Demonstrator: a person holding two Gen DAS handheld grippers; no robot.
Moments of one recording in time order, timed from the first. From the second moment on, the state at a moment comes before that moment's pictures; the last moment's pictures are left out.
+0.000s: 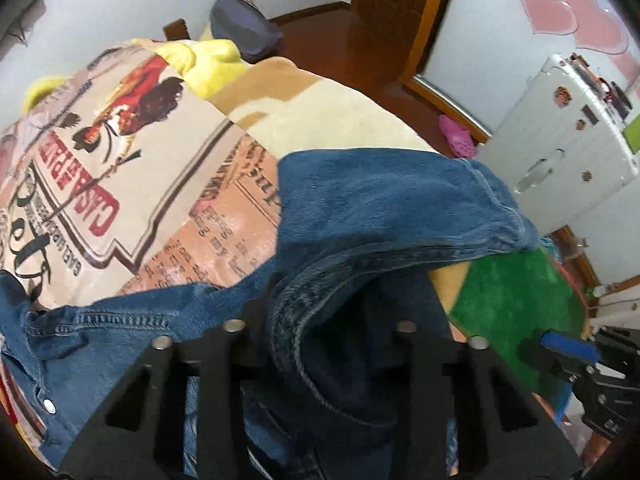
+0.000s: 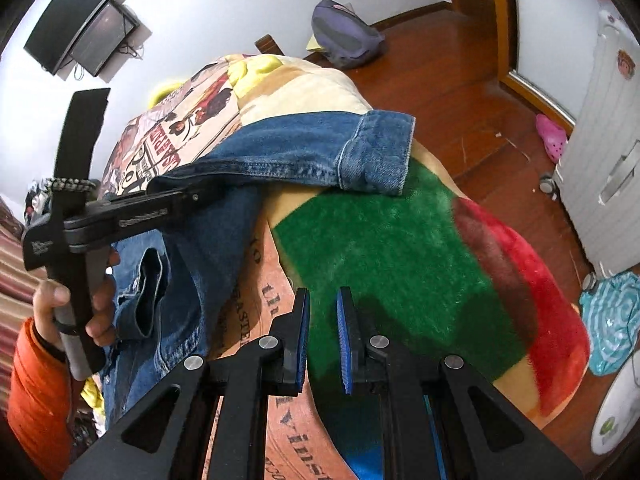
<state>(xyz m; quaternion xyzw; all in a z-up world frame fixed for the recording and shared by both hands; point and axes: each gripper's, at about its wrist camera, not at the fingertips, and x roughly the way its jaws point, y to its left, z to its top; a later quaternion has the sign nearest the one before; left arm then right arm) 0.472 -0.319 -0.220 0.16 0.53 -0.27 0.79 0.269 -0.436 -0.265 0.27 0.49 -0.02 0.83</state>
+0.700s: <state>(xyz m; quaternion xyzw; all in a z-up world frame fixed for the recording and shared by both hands) 0.386 -0.168 -0.076 0.13 0.34 -0.19 0.91 0.297 -0.343 -0.225 0.24 0.48 0.09 0.84</state>
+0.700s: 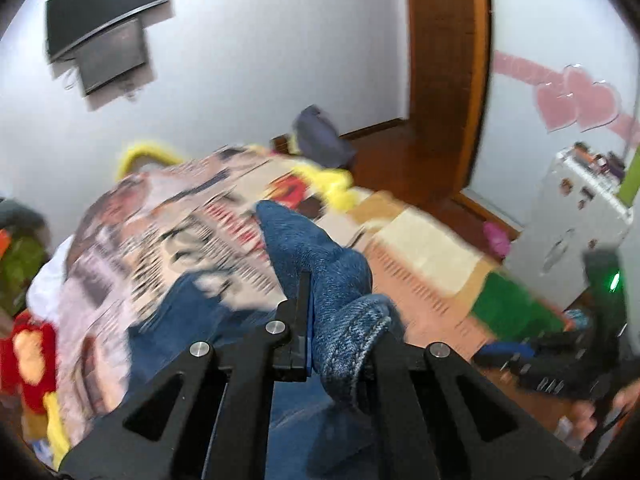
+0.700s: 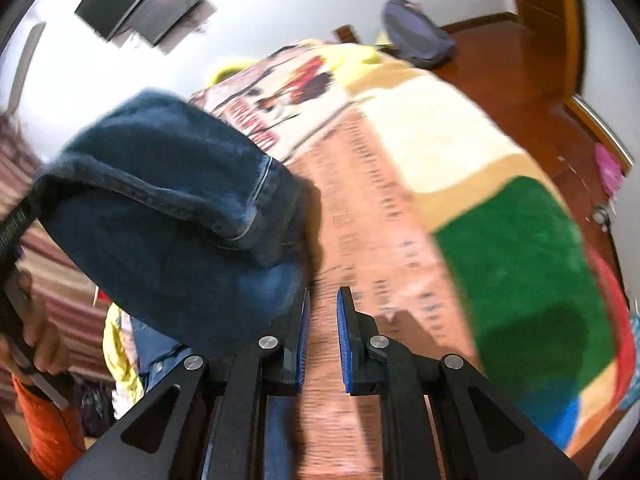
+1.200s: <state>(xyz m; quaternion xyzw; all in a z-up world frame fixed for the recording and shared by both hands) 0.351 -0.034 -0.222 0.06 0.51 -0.11 0.85 0.309 -0.250 -0.269 0.07 0.53 0.12 0.83</state>
